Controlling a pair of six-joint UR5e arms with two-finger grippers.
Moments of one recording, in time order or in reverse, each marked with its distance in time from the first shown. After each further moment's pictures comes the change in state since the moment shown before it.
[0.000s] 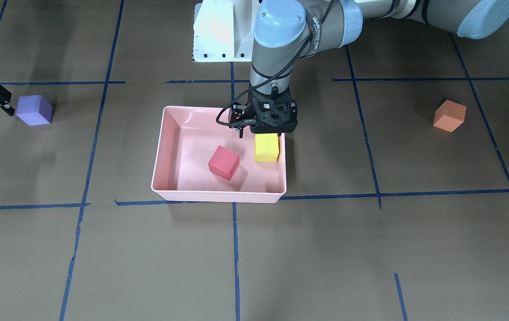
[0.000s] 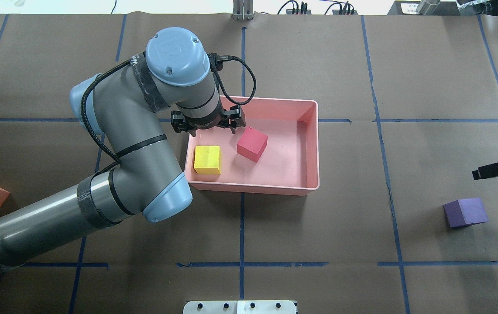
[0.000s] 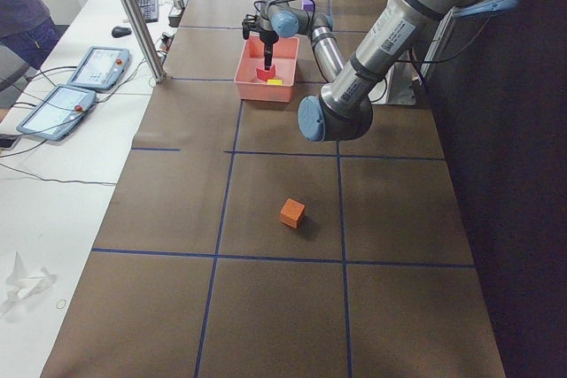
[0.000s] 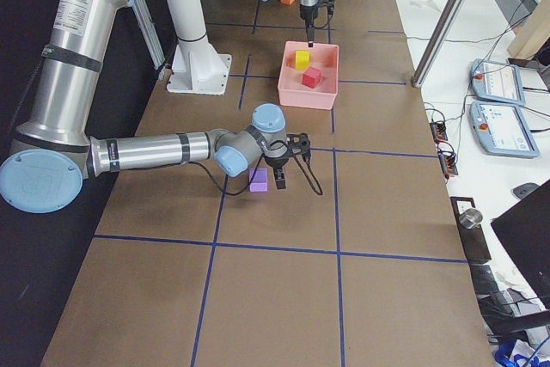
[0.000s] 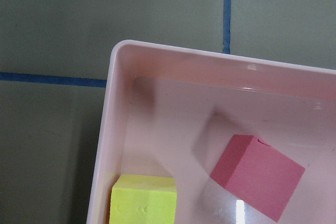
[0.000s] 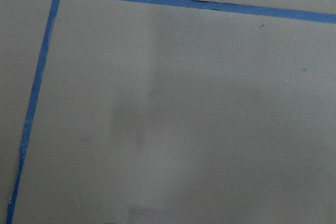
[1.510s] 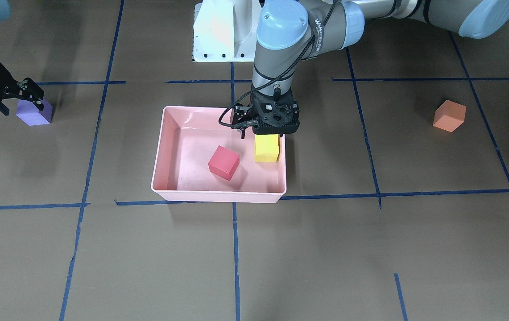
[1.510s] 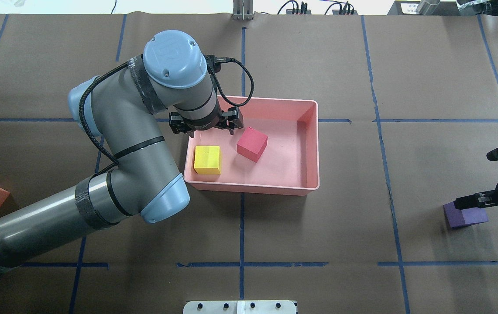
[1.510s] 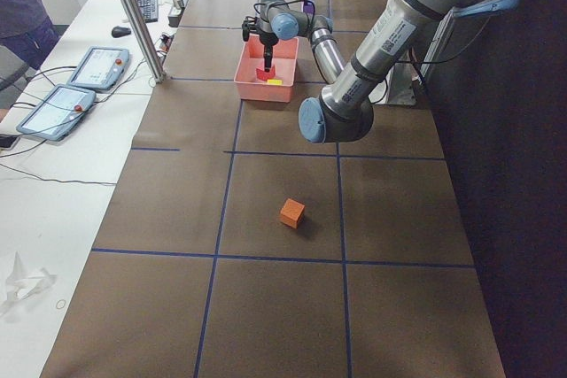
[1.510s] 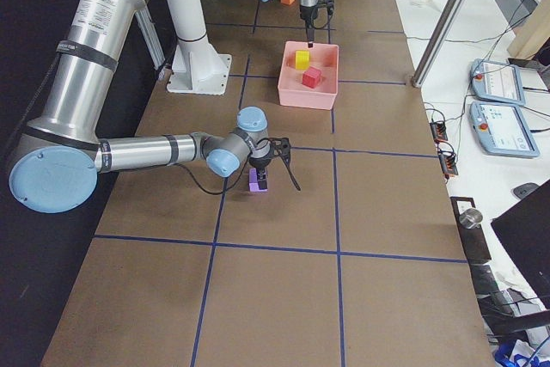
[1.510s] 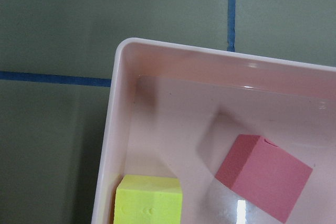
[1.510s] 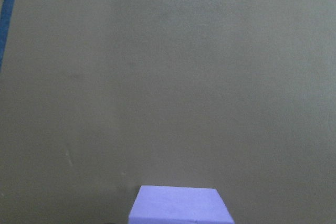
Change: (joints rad) left arm 0.000 0.012 -0.001 -0.012 0.001 0.000; right arm -0.220 -0.063 0.000 0.066 -0.145 0.143
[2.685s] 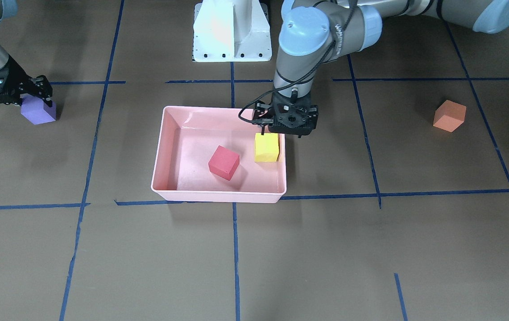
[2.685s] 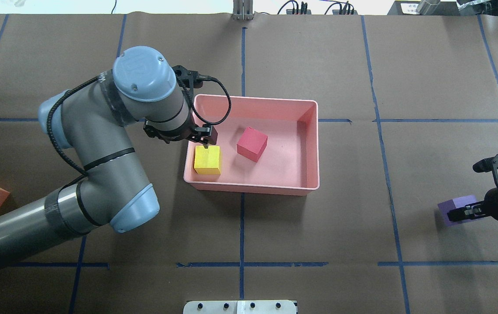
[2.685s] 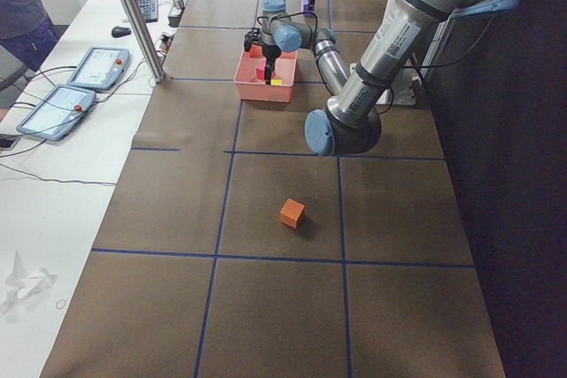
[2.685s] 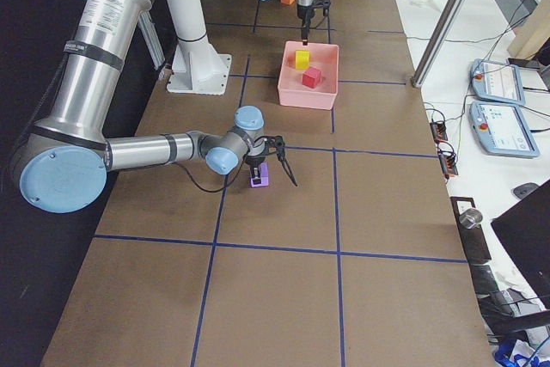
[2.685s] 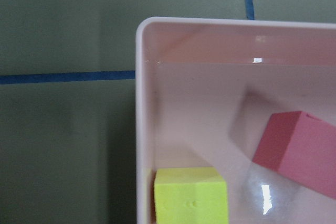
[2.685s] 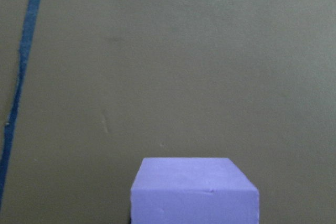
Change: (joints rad) left arm -0.017 0.151 -0.100 0.004 -0.014 0.267; right arm -0.054 0.005 0.033 -0.010 0.026 -0.002
